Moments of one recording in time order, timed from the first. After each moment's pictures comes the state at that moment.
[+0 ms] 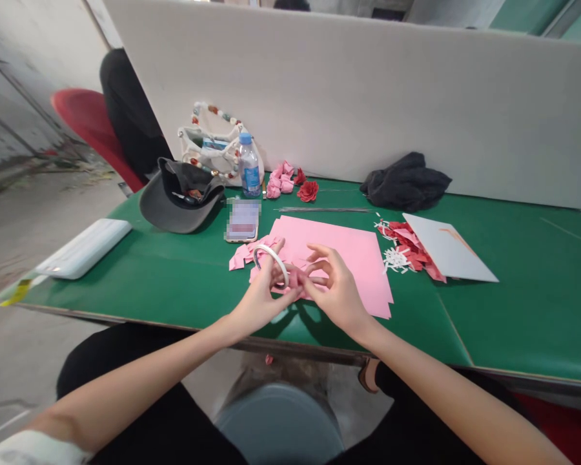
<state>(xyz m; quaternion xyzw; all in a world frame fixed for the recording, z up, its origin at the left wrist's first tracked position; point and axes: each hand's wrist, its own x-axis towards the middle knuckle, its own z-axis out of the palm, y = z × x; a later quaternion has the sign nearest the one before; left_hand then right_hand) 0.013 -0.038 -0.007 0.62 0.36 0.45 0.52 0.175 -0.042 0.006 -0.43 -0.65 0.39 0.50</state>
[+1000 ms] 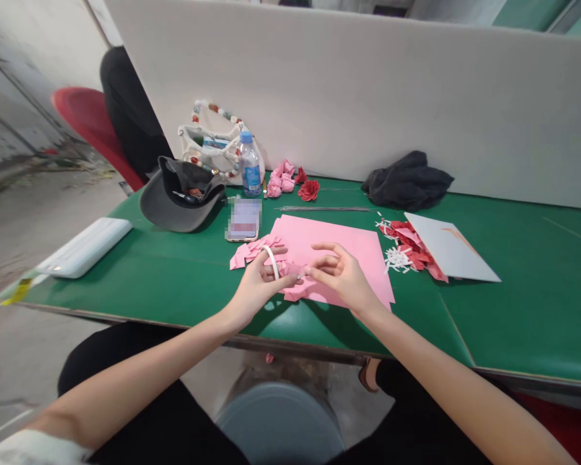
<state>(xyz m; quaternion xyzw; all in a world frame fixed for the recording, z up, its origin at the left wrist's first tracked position) 0.007 -0.028 0.003 0.47 0.41 0.45 0.63 0.189 -0.022 0.012 -0.46 -0.55 0.52 0.47</state>
